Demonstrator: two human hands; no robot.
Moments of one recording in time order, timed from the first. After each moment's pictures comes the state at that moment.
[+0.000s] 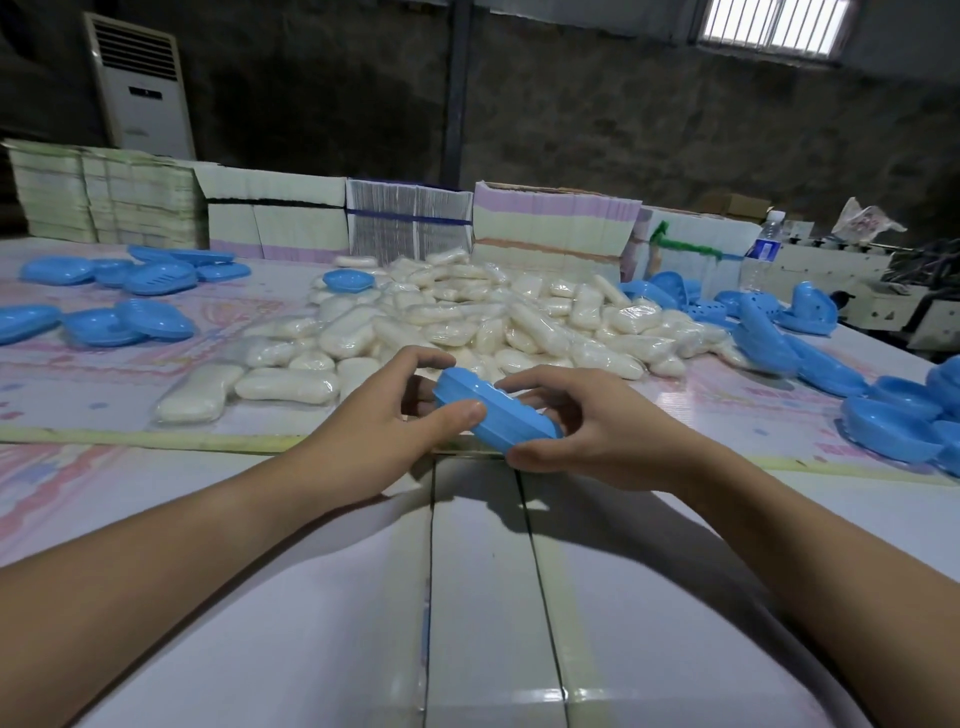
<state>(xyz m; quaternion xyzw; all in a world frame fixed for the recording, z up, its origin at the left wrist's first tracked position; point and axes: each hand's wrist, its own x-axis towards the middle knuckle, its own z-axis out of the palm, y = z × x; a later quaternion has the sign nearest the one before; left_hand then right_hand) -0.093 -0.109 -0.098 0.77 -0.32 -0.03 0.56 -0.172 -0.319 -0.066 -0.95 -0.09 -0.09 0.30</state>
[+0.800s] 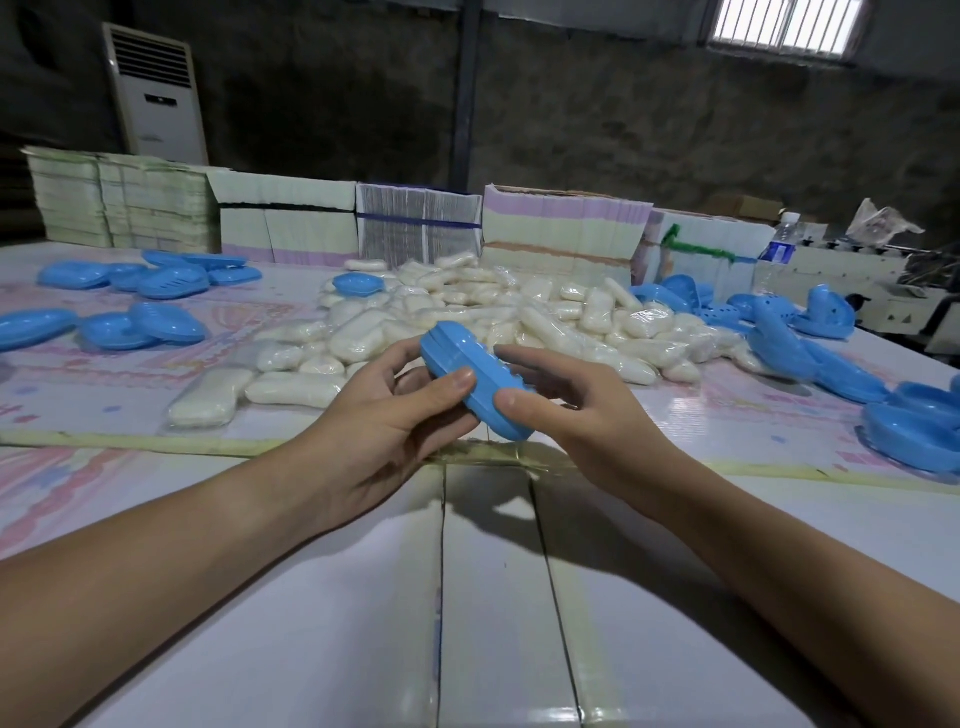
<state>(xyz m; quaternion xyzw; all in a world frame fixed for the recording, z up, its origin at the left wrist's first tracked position) -0.099 -0.115 -0.089 0.44 -0.20 -0.23 0.84 -0.162 -0.294 -0.079 -0.84 -0.09 -0.19 0.50</state>
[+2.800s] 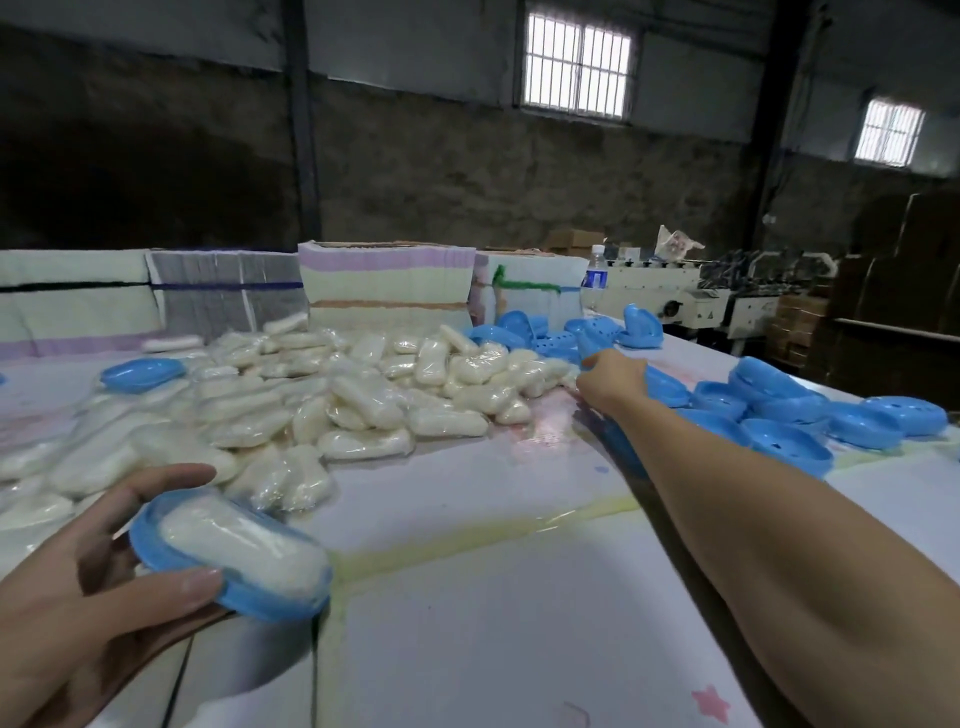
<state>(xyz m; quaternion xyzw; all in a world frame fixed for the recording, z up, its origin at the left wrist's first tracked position) 0.021 -0.090 -0.170 0.64 -0.40 -0.12 0.65 -0.109 -0.588 -0.070 -0.83 0.44 -0.27 0.20</state>
